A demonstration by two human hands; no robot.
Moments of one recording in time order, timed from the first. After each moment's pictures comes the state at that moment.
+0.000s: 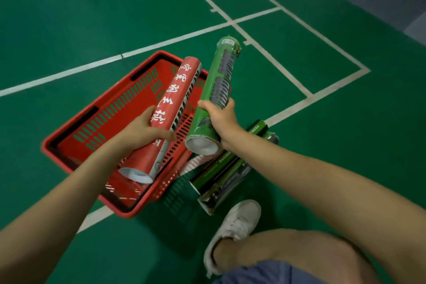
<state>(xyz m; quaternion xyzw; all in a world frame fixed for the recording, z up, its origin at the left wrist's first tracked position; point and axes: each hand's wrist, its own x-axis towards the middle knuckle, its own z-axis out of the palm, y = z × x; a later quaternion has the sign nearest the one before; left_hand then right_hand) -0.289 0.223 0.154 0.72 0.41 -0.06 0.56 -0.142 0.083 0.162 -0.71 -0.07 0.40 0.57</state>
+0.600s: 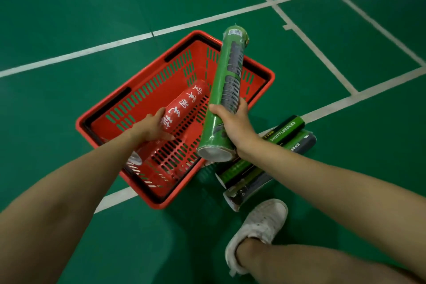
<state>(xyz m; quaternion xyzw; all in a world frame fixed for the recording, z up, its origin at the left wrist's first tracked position) -0.331 0.313 0.042 0.81 0.47 -0.21 0.30 -0.183 0.119 0.125 -0.71 -0.13 0.45 0.53</state>
